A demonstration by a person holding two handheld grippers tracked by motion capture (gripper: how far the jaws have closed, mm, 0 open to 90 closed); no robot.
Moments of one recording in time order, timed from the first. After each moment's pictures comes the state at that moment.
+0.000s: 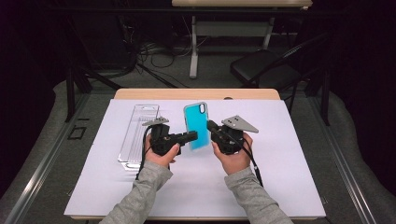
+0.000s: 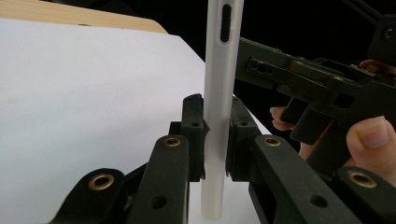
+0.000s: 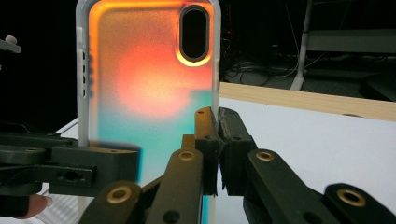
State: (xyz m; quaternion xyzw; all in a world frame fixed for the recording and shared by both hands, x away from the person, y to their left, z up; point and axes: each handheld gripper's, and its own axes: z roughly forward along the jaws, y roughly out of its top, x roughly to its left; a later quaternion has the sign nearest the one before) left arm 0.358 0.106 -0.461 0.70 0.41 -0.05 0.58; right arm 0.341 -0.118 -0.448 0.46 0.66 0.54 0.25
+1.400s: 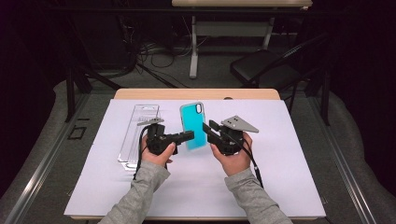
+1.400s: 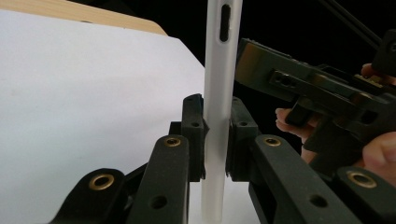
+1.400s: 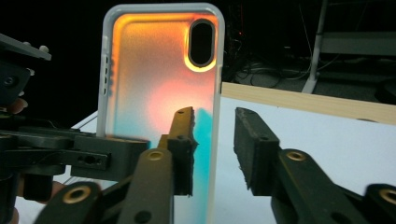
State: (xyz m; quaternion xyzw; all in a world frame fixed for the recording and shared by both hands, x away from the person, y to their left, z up) left arm 0.362 0.119 -0.468 0.68 0.43 -0.07 0.59; right arm 0.338 -0.118 -0.446 0.44 0.66 0.56 0.24
